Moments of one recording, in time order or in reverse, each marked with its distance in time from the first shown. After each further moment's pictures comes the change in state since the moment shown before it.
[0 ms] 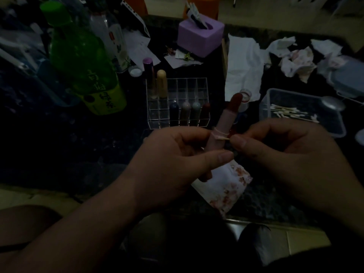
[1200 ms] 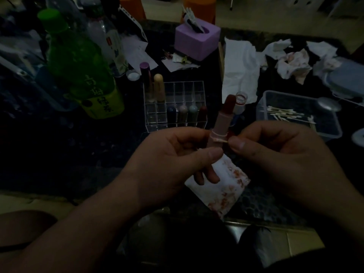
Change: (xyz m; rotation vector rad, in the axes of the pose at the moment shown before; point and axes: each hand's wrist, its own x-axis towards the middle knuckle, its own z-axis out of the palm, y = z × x) left_hand 0.005 -0.003 0.000 -0.129 -0.044 0.005; right_hand -0.001 0.004 0.000 0.160 -0.047 0.066
